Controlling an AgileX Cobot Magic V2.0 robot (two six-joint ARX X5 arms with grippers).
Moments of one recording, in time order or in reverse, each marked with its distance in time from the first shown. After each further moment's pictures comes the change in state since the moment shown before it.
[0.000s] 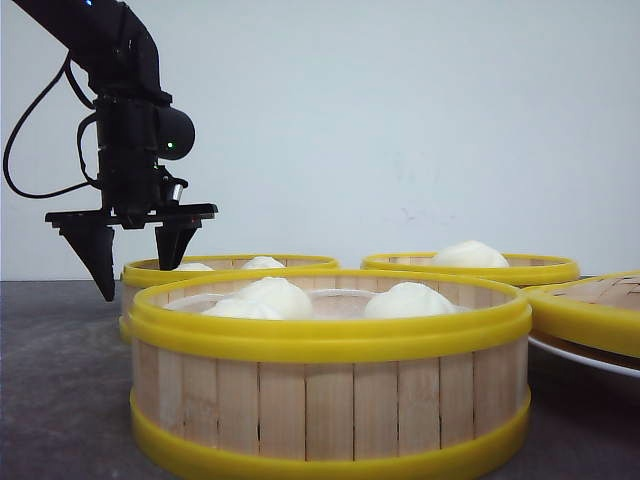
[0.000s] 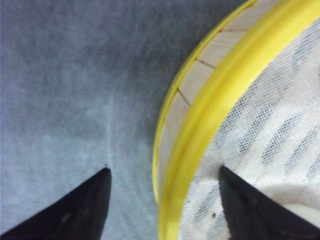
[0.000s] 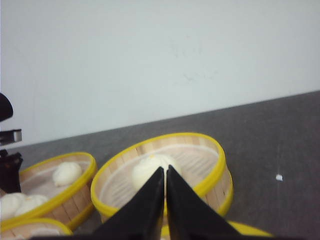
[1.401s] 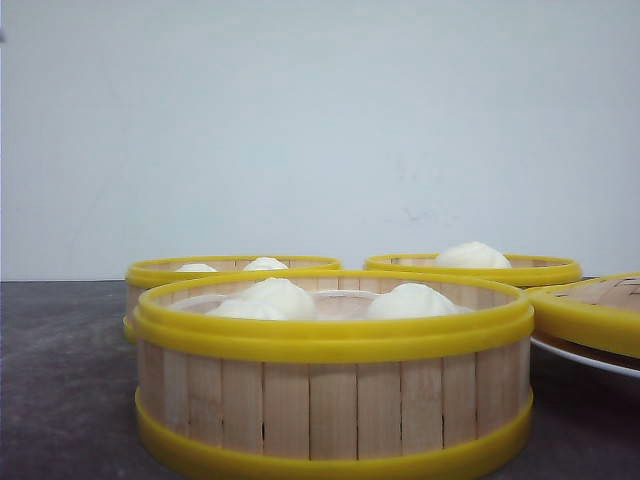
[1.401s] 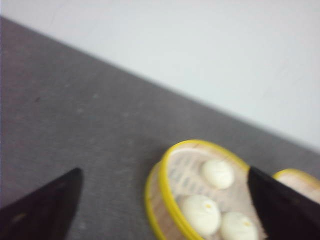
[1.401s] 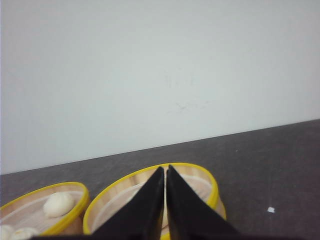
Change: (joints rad) left arm 0.151 -1.540 -1.445 1.103 0.026 -0.206; right arm 0.000 0.000 0.000 0.104 0.046 -0.009
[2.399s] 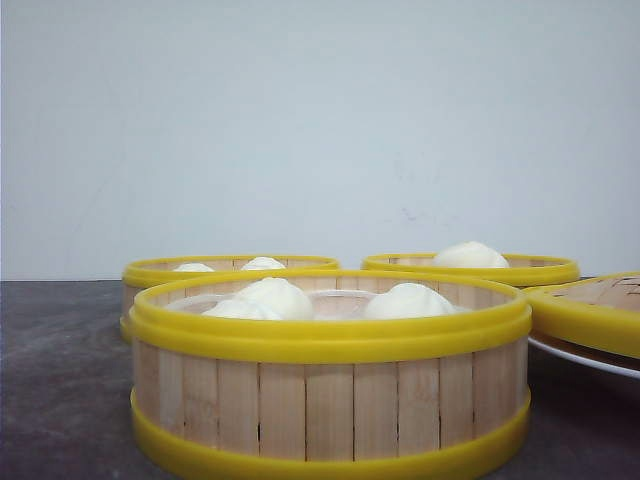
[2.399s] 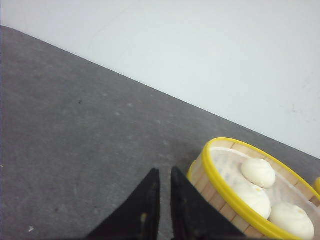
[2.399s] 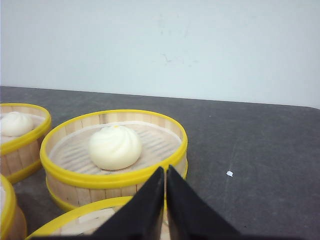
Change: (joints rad) left arm 0.000 -0.747 -0.607 0.112 -0.130 -0.002; right arm 0.000 0.000 0.000 -0.180 0.008 -0.288
